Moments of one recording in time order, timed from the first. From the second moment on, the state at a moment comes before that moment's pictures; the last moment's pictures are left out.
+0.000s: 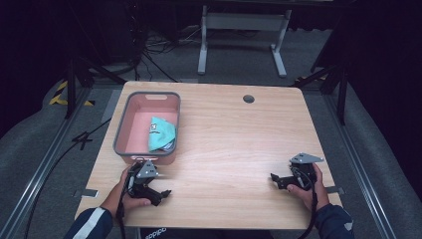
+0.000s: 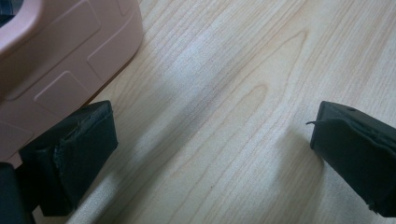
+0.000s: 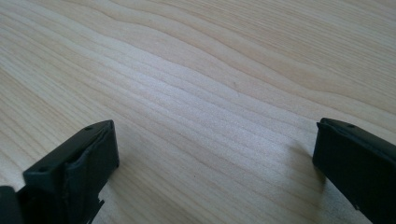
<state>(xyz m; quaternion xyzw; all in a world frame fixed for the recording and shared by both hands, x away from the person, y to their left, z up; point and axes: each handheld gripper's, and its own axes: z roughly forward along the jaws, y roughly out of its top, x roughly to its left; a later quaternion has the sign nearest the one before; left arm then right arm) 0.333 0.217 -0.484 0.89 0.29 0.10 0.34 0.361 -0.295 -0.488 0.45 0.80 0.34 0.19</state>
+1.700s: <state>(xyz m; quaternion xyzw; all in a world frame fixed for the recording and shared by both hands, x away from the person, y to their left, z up) 0.316 0.243 -0.390 0.85 0.27 0.17 0.42 0.359 -0.297 -0.488 0.45 0.80 0.34 0.19</state>
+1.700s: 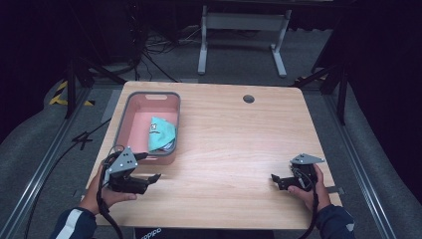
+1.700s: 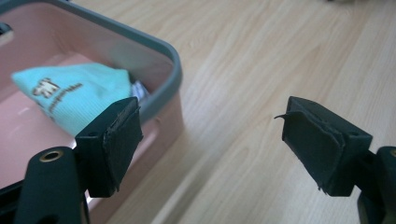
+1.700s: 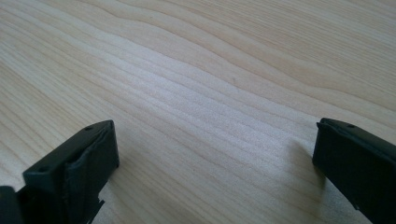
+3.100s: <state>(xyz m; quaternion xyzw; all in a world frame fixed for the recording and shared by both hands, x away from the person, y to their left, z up) 0.491 0.226 -0.397 0.87 0.42 0.11 0.25 0.359 -0.297 -0.488 0.45 0.81 0.34 0.19</state>
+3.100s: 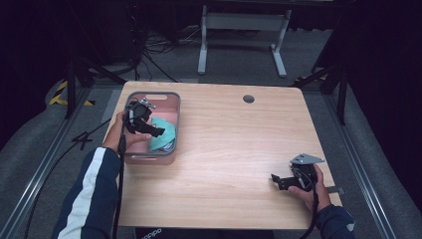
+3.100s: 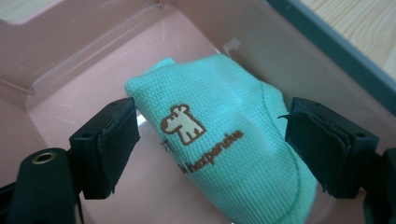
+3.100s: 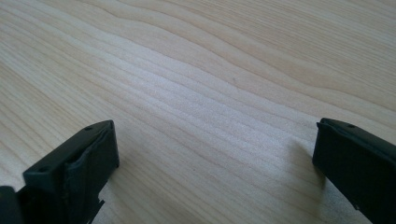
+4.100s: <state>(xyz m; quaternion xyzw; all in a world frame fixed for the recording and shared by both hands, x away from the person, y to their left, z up) 0.526 0.204 -0.435 0.88 0.45 0.00 0.14 0.359 -0.297 -0.488 0.45 0.81 0.34 0.18</state>
